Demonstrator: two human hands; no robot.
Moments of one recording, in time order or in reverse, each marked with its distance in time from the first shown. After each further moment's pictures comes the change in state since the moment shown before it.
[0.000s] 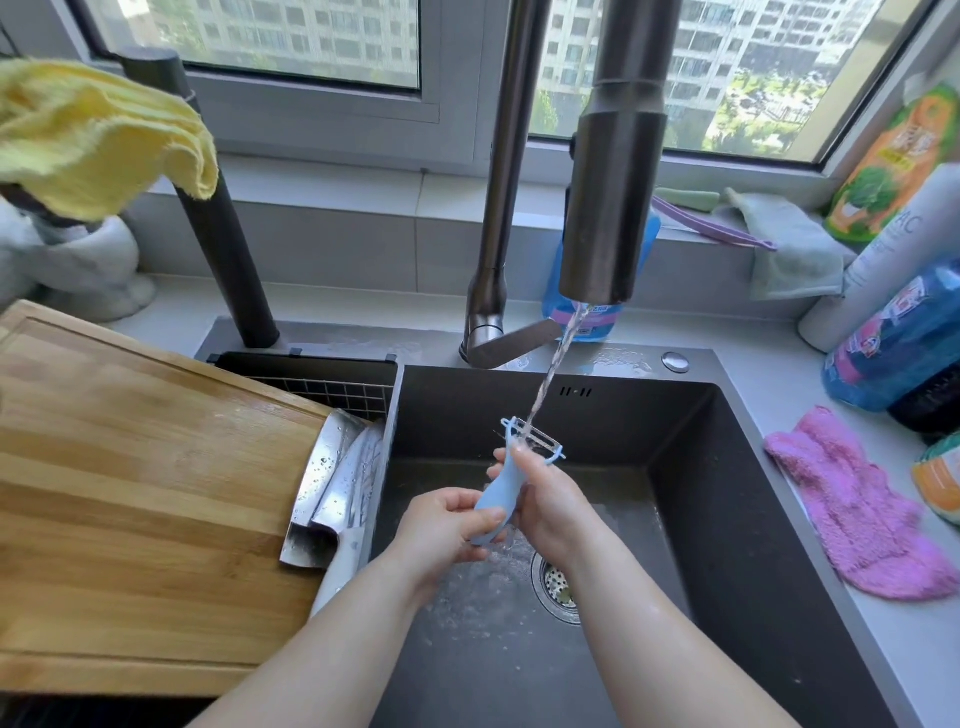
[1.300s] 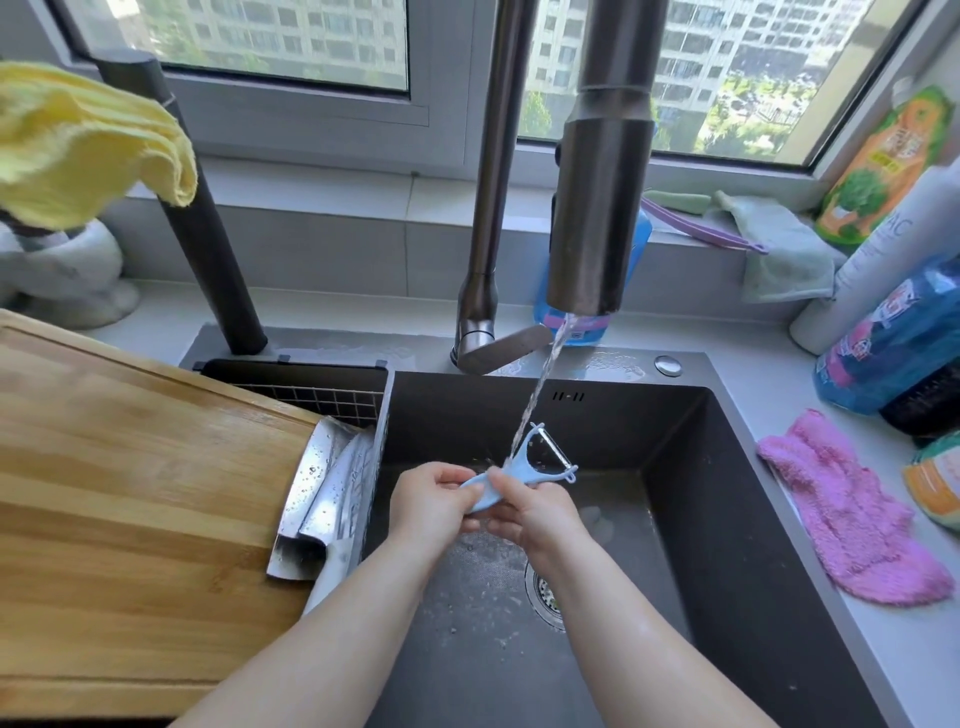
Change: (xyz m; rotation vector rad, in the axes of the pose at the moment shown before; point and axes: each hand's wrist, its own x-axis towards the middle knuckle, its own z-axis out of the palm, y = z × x) left_hand 0.026 0.009 0.008 0.077 0.268 0.089; right_hand 0.006 0.009 -0.003 -0.142 0.048 -0.020
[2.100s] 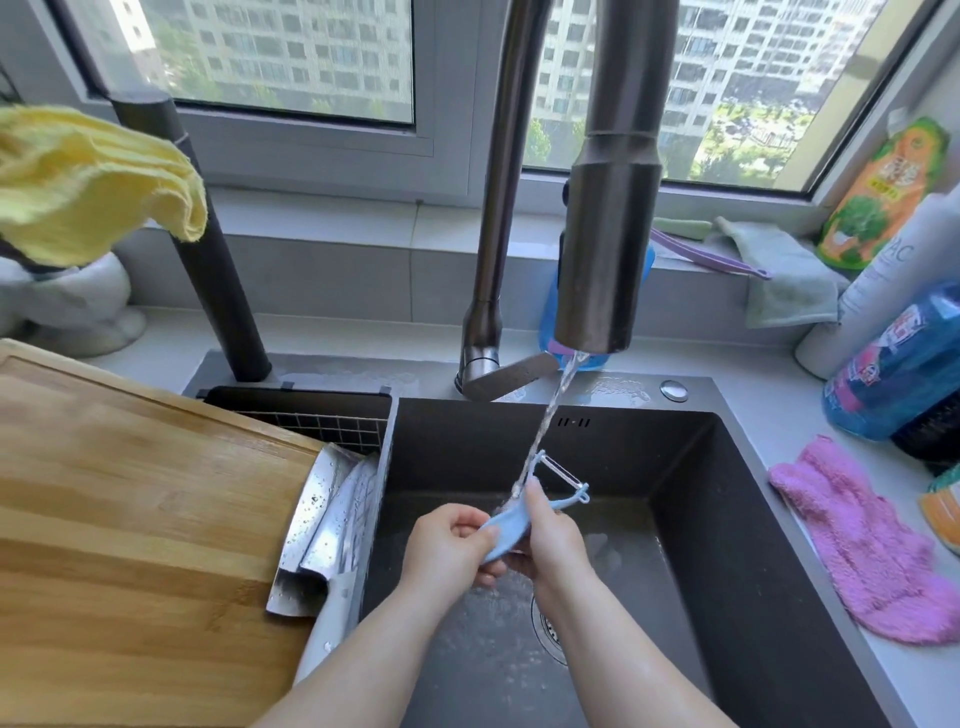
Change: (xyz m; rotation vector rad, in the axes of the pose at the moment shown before) left_hand -0.010 -0.002 0.002 0.023 -0.114 -0.034; right_hand 0.002 -0.003 0.004 0.100 0.162 0.059
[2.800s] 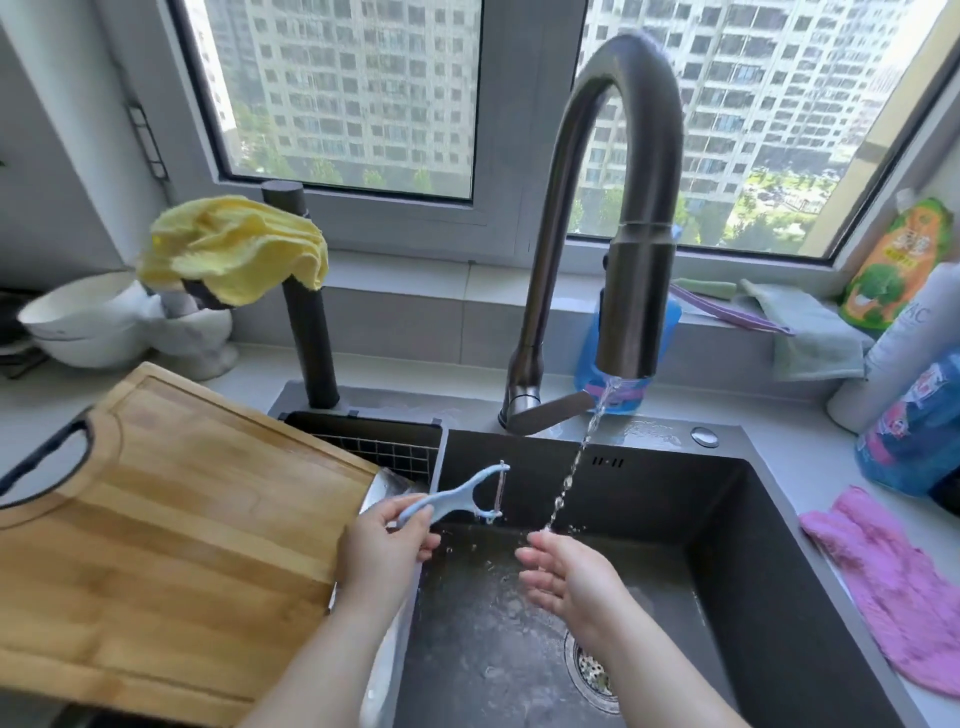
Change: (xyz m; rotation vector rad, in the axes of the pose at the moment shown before) left_hand -0.041 0.019 -0.075 -0.022 0.366 0.271; right_hand -0.036 -0.001 0.001 -0.108 -0.129 -0.023
